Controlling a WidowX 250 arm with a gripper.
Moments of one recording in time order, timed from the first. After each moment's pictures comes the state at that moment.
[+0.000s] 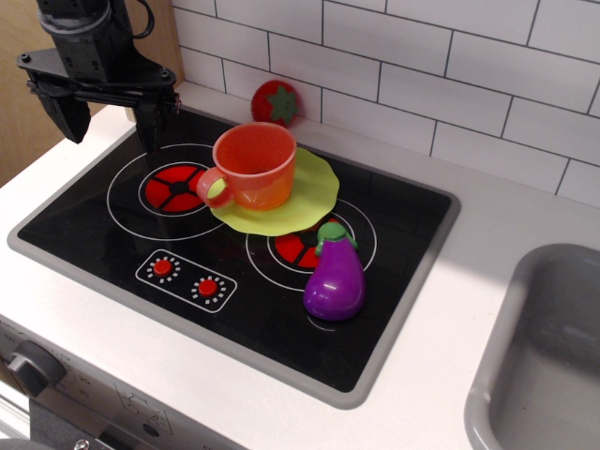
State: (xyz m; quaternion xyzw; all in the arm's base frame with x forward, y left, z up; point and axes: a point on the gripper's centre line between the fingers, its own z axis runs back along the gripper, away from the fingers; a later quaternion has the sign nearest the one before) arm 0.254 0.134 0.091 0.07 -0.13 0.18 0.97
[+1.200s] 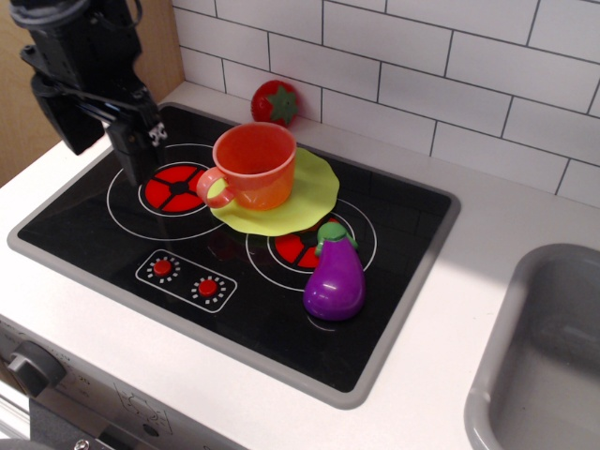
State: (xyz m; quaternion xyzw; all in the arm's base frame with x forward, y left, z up) arm 0.220 0.090 0.109 0.01 -0.09 -0.06 0.99
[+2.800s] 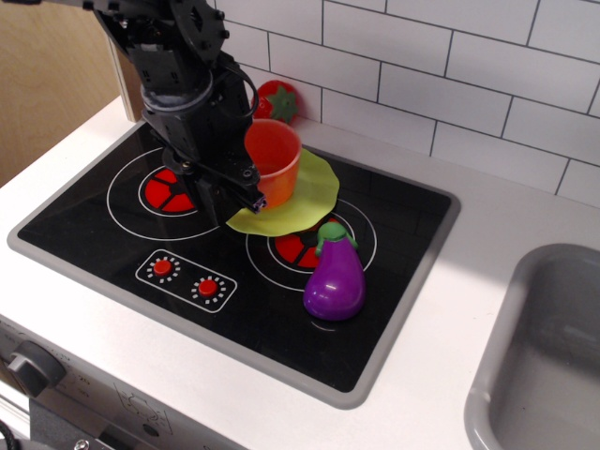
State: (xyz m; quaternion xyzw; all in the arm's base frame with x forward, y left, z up) arm 0.249 0.047 0.061 0.01 -0.12 -0.11 0.99
